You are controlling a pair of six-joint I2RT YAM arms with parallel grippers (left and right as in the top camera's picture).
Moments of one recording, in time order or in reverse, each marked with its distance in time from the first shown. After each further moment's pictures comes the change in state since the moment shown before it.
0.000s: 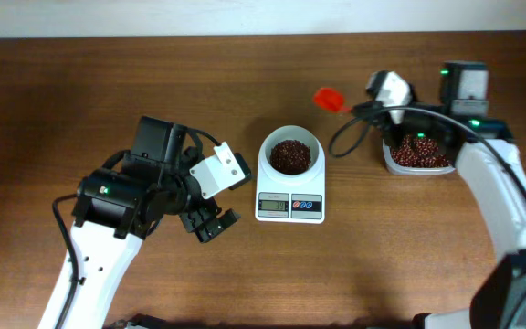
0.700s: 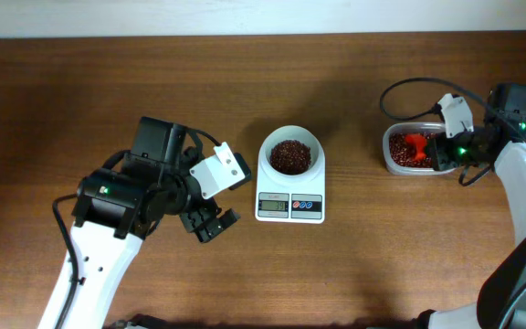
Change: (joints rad) left arm 0.000 0.000 0.000 0.000 0.000 0.000; right arm -0.215 0.045 0.005 -0.365 0.502 0.397
